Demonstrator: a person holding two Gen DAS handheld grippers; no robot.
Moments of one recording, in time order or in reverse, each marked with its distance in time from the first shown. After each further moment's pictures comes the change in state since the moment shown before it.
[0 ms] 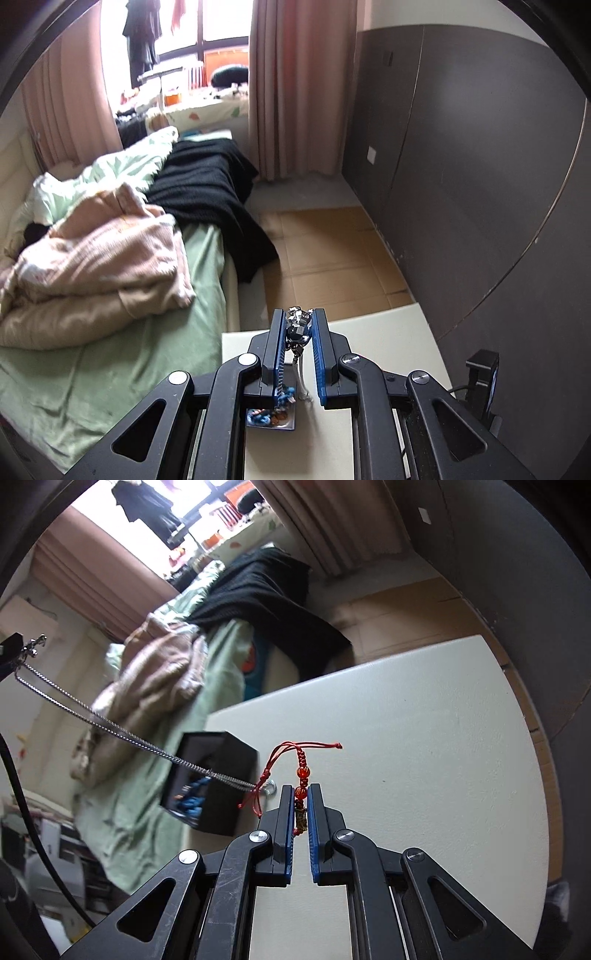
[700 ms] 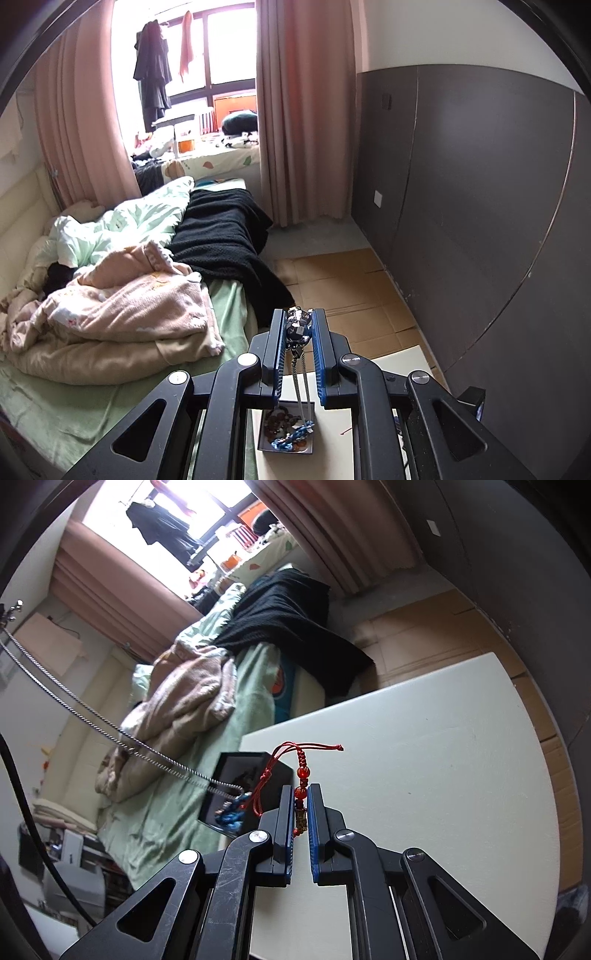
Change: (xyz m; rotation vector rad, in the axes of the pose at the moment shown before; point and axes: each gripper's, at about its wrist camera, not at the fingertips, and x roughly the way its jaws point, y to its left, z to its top) left arm -0.068 0.003 0.046 0.036 -0.145 0.052; right arm -0.018 0.011 0.000 0.009 -0.074 0.095
